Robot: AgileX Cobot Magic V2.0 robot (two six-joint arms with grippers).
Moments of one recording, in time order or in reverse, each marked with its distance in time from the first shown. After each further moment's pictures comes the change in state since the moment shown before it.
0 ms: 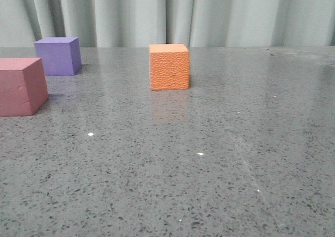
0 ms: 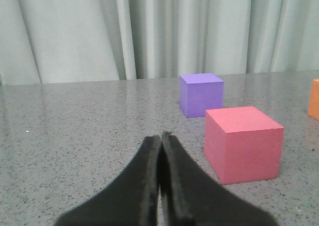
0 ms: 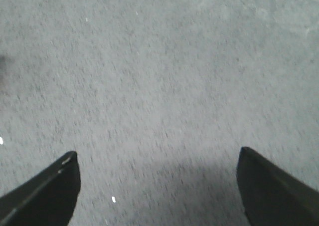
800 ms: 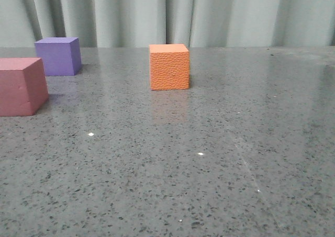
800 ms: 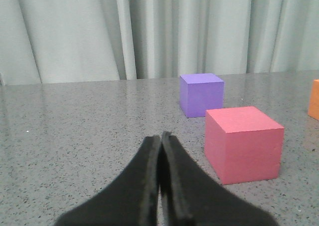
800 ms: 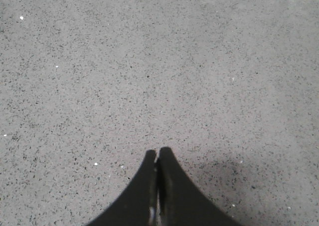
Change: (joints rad) left arm 0.000 0.000 0.000 0.000 0.000 0.000; right arm 0.000 -0.287 0.140 0.000 0.192 0.000
